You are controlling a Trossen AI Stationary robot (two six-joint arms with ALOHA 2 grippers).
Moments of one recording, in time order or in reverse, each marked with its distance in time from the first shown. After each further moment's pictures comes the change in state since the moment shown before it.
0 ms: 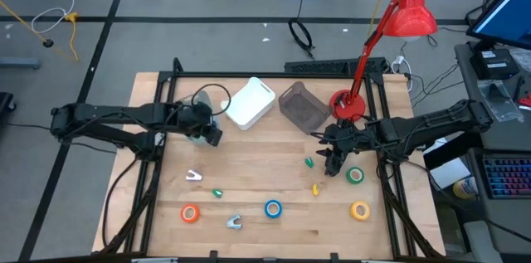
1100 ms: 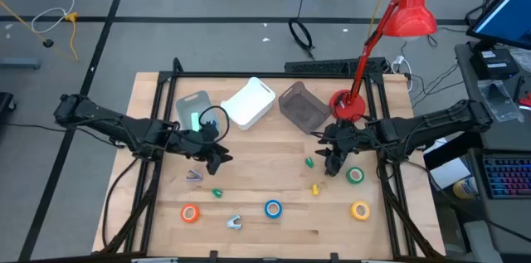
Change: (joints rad) left arm -0.340 0.001 0.000 0.319 -0.065 -0.011; right arm 0.000 0.000 0.000 0.025 0.002 0.000
